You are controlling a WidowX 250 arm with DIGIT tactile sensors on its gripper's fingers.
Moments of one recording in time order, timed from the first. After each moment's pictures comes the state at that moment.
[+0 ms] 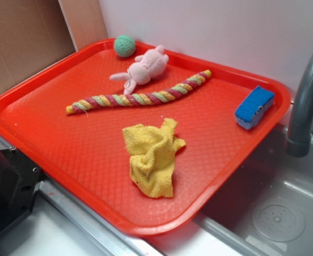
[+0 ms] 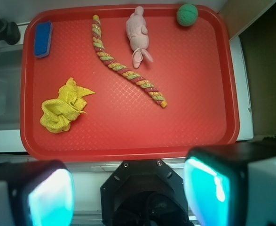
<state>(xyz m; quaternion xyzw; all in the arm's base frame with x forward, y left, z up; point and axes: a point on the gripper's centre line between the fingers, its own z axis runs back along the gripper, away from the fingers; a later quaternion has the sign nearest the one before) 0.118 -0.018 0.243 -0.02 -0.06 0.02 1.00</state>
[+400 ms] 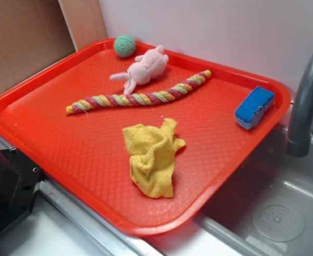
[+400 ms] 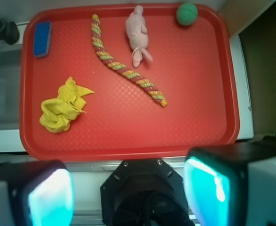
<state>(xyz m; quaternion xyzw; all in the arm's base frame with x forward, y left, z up) 0.117 -0.016 0.238 -0.02 -0.05 0.01 1.00</state>
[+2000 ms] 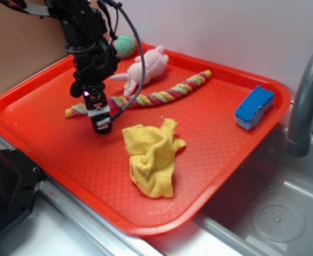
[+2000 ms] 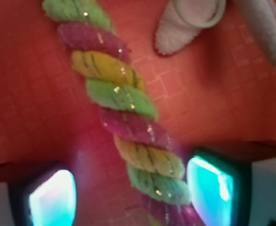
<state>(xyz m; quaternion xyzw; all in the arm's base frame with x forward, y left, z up) 0.203 0.009 0.015 0.00 0.00 -0.20 0.98</state>
